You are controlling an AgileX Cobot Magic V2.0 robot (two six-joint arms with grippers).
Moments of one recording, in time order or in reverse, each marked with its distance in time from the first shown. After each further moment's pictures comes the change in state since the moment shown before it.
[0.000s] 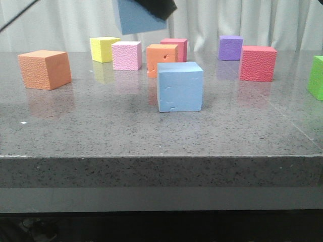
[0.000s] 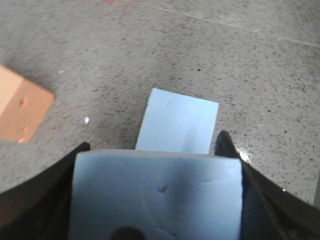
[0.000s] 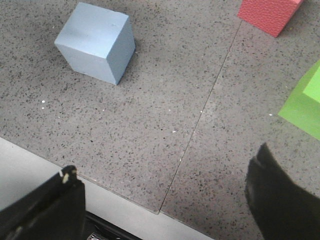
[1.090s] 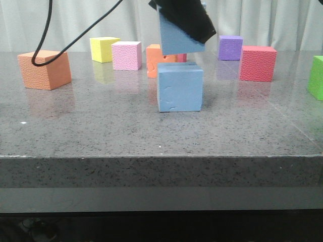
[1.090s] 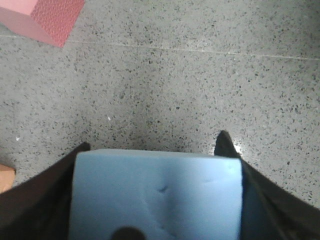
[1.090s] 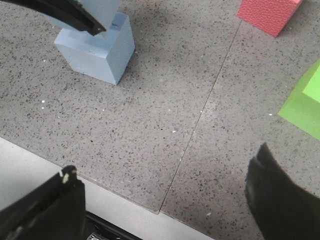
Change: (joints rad) left arm -0.054 0.209 -0.232 -0.052 0.085 0.103; right arm 0.000 0.000 0.000 0.000 0.000 0.000
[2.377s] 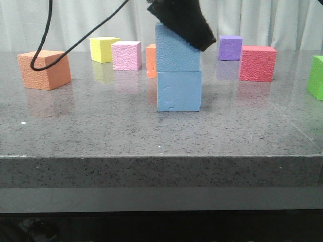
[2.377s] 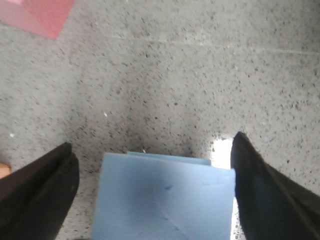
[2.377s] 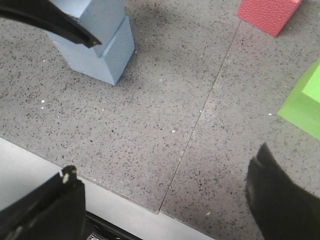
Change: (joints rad) left arm 0.000 0.001 -0.005 0.010 0.000 -0.015; right arm 0.000 0.000 0.000 0.000 0.000 0.000
